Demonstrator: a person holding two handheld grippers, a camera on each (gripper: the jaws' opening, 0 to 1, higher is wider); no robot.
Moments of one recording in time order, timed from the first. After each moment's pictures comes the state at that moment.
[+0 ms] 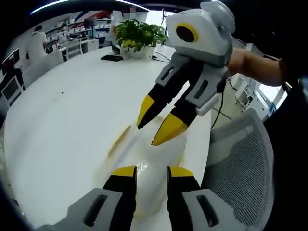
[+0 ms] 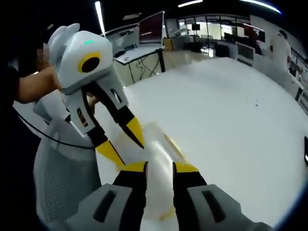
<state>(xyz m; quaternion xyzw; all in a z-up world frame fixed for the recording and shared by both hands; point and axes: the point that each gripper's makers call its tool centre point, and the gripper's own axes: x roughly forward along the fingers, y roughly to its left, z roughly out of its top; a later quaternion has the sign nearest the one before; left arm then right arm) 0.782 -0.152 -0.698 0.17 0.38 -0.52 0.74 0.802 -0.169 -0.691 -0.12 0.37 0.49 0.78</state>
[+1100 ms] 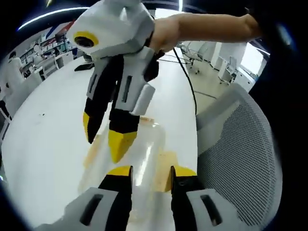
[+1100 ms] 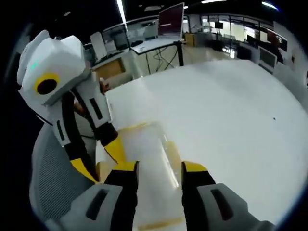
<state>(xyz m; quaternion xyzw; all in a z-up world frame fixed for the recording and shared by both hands) 0.745 -0.169 -0.707 0.26 0.33 -0.59 0.69 0.817 -0.158 -0.707 -0.16 0.38 0.57 0.71</state>
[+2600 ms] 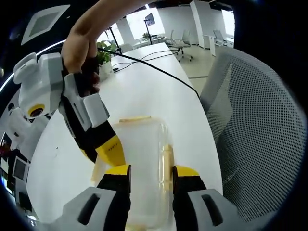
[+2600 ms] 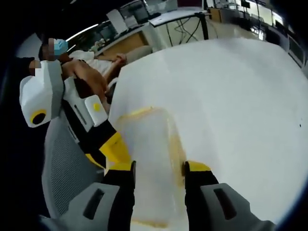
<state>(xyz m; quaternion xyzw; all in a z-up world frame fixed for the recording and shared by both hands) 0.752 -0.171 -0.719 0.36 0.19 -0.59 0.70 0.815 -0.153 -0.730 -0.21 0.48 0.62 0.58</state>
